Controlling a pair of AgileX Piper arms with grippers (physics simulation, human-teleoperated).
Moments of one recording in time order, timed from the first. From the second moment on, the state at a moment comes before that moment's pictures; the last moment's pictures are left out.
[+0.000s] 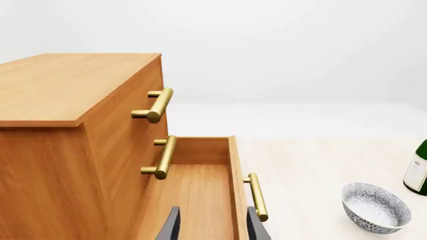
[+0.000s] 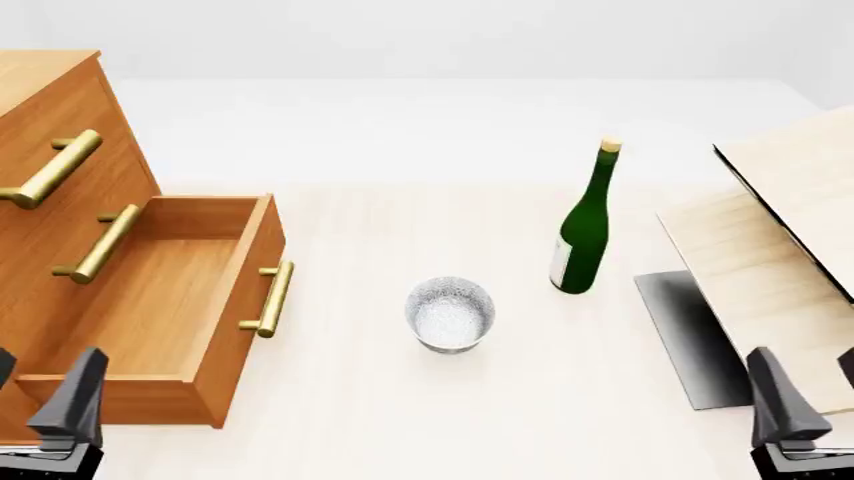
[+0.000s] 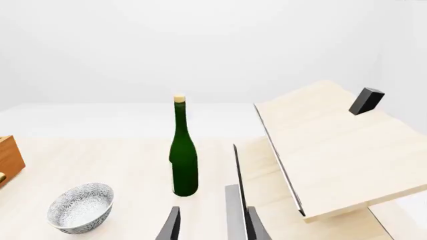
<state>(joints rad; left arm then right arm) 0.00 0.00 0.00 0.00 0.00 0.00 0.00 0.00 0.00 0.00</state>
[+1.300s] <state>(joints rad) -0.48 0.40 -0.27 -0.17 0.05 0.00 0.00 -0.01 0.00 -0.01</state>
